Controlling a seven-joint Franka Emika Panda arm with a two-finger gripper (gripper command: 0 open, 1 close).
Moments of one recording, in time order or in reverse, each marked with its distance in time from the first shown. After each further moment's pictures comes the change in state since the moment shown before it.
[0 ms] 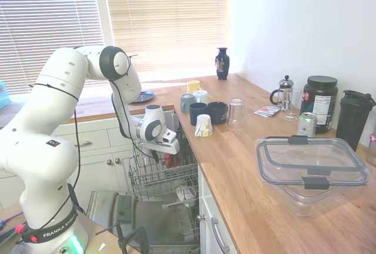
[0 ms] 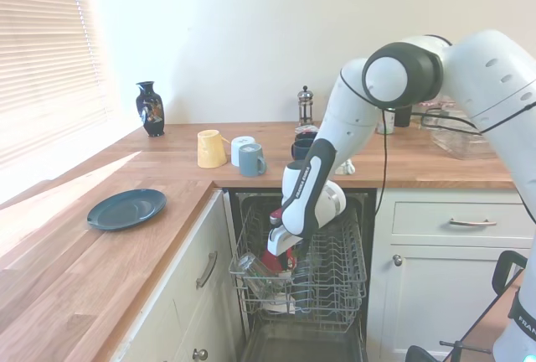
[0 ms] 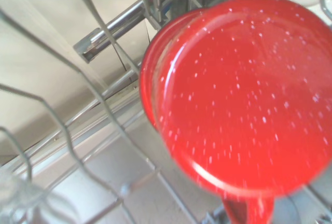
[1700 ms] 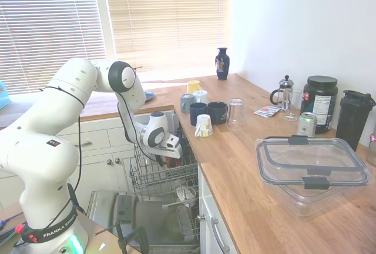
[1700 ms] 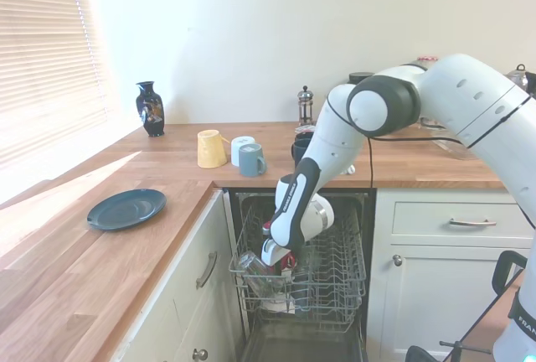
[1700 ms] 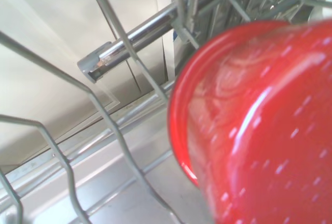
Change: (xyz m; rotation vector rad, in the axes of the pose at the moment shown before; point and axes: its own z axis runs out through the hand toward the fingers) arm 0.012 -0.019 0.044 0.022 0.000 -0.055
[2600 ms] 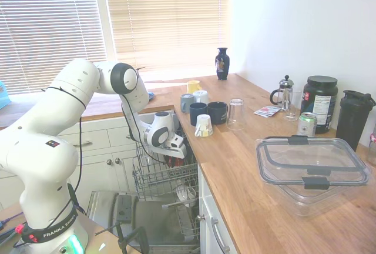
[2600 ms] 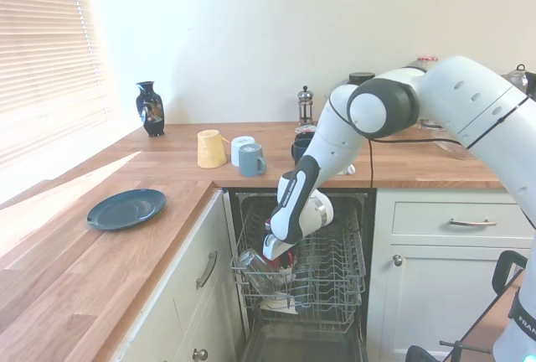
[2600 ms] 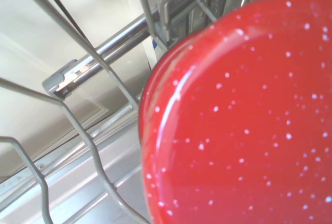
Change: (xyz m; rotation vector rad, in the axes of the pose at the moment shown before) arm 0.019 0.007 0.002 -0.005 0.000 0.032
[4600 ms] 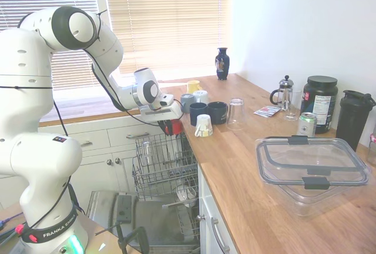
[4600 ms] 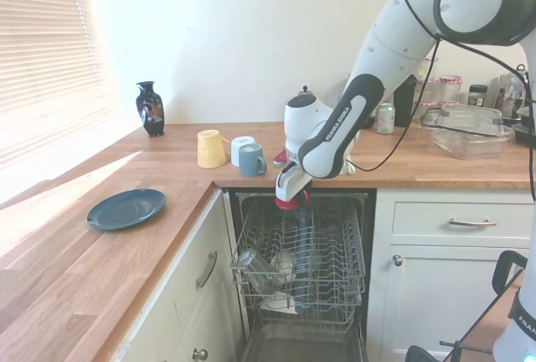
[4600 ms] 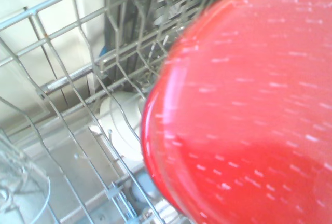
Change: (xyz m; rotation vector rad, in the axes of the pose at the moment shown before) arm -0.016 0.022 -0.248 -0.116 0.190 -0.079
